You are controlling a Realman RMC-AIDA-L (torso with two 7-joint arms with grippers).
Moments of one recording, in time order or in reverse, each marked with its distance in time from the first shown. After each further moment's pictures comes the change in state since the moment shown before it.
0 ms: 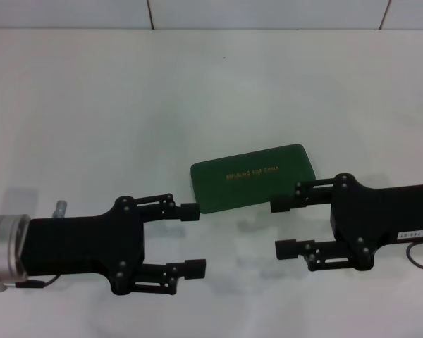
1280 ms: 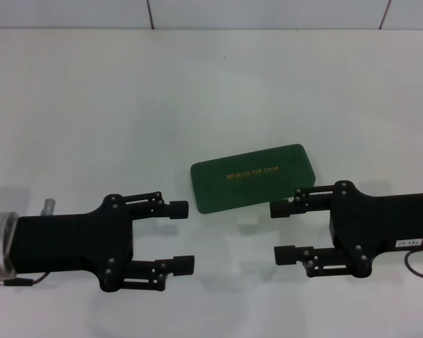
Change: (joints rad) left arm 0.003 0.023 -0.005 0.001 -0.001 0.002 -0.010; right arm -0.026 0.001 -0.044 0.009 0.036 0.026 -0.026
